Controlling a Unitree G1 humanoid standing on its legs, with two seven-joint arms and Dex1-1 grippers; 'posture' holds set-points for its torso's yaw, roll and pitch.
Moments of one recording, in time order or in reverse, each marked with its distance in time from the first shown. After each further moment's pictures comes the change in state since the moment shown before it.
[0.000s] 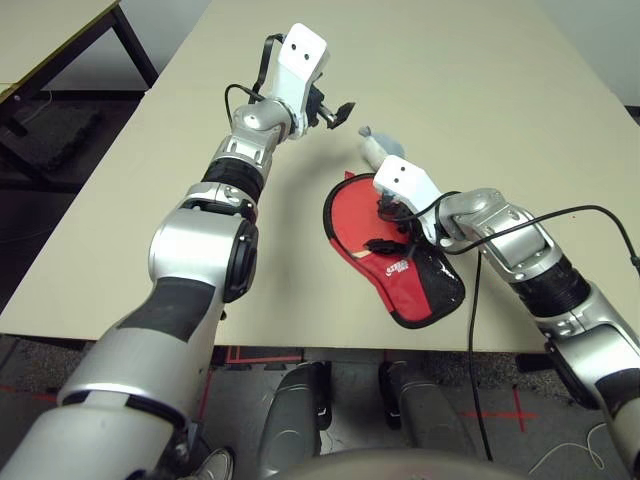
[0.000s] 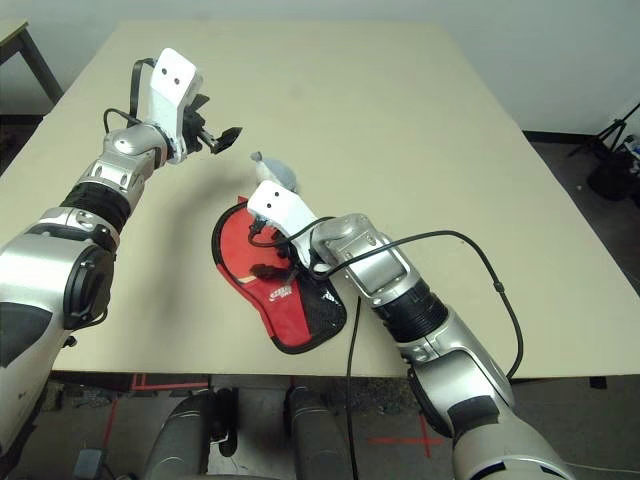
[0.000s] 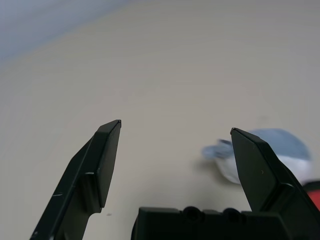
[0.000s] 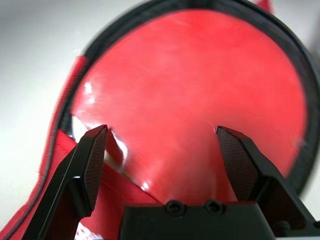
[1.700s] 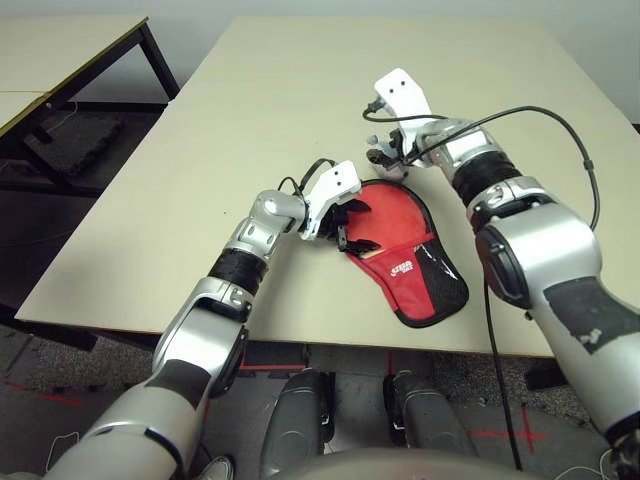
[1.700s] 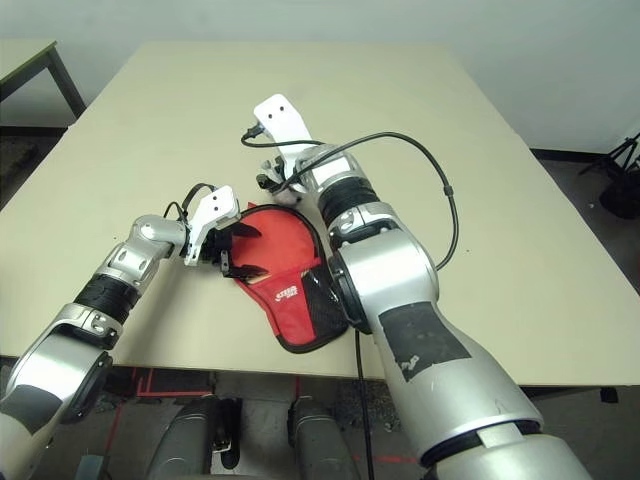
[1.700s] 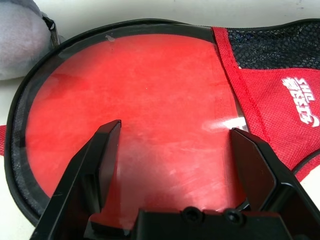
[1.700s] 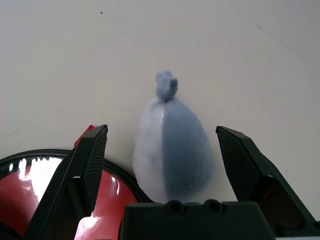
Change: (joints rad) left arm 0.501 0.001 -0.291 -0.590 -0.055 0.230 -0.445; right arm -0.572 0.368 -0.251 1.313 -0.283 -0.669 -0.358
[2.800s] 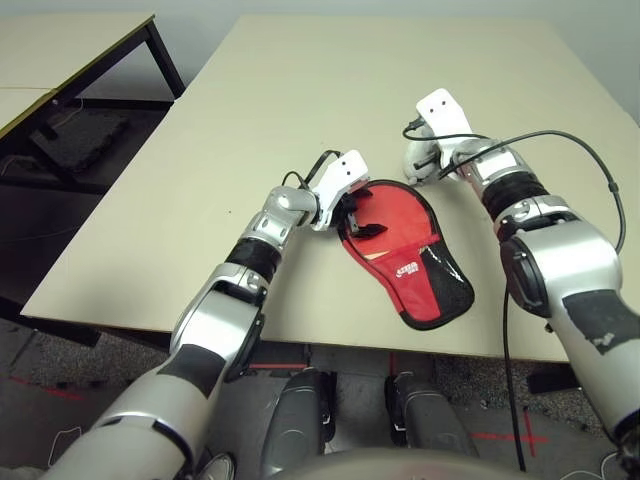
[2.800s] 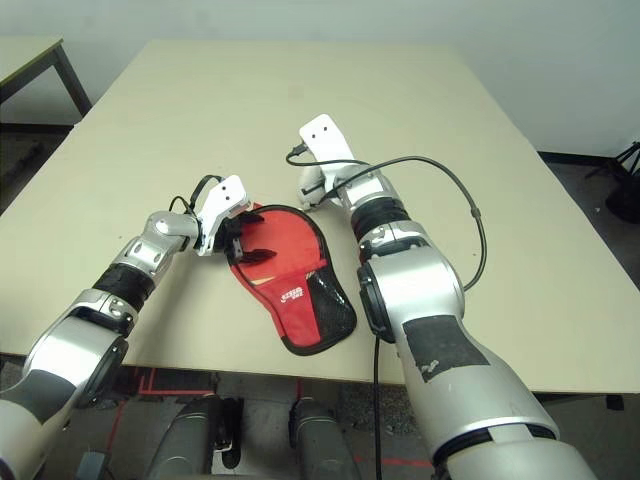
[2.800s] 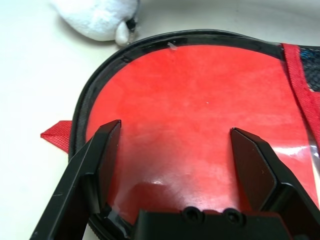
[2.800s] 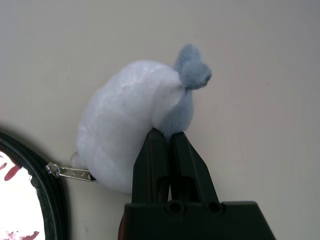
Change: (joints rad) left arm -0.124 -0.083 -0.002 0.255 0.039 -0.010 0.211; right arm 0.180 -0.150 -0.039 -0.160 -0.048 0.048 -0.116
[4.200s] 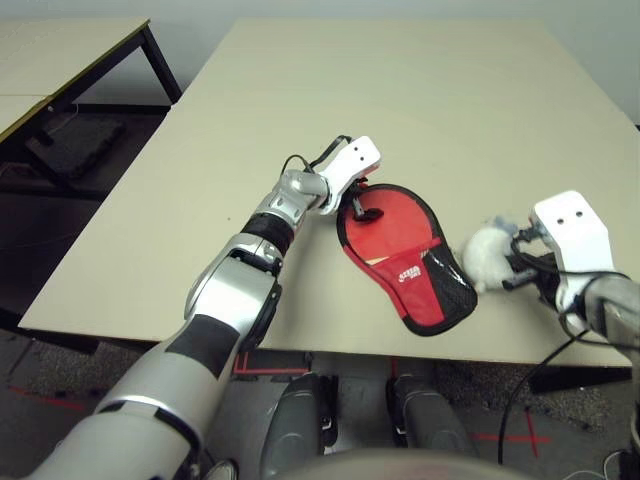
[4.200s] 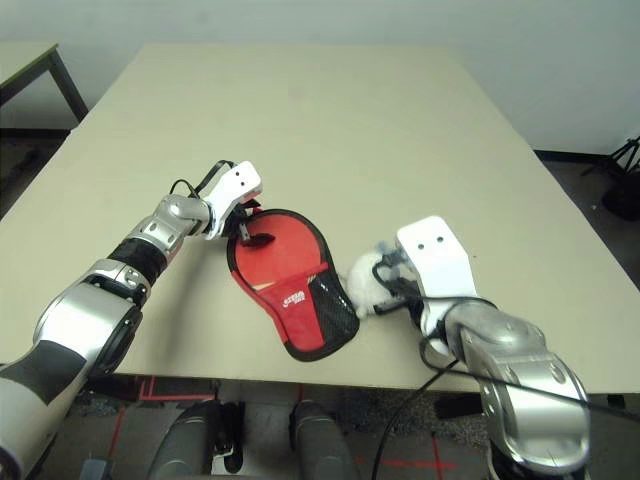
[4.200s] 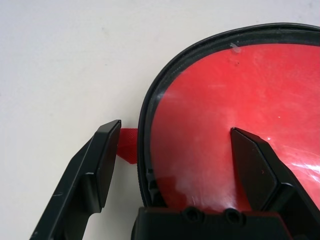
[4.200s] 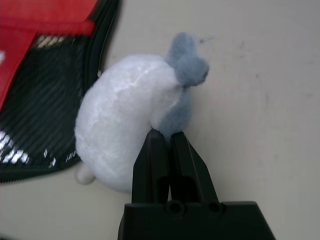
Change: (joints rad) left arm -0.177 -0.034 -0.021 0.245 0.111 -0.012 0.123; right arm 1.194 -0.383 -0.372 -2.100 0.436 1.084 0.167
